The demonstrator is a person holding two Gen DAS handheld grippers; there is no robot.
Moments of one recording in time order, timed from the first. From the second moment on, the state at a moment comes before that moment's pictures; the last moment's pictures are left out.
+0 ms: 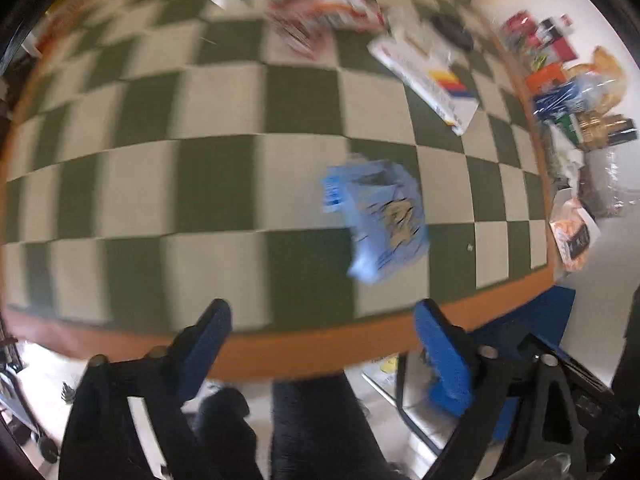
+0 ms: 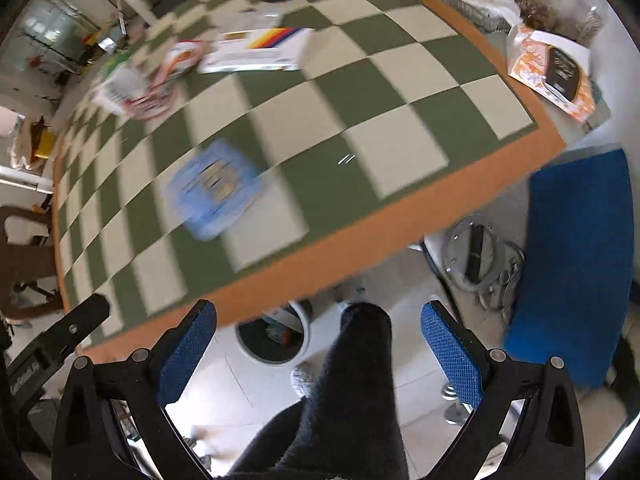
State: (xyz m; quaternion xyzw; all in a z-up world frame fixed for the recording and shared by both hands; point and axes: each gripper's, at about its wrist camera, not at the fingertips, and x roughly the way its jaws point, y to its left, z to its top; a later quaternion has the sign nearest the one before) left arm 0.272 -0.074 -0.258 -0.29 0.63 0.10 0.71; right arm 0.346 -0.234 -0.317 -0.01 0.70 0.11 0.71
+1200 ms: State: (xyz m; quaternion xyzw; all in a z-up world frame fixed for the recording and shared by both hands) left arm 0.367 0.026 -0.285 -0.25 0.64 0.23 0.69; right arm 0.533 -0.030 -0.424 -0.24 0.71 0.26 0.61
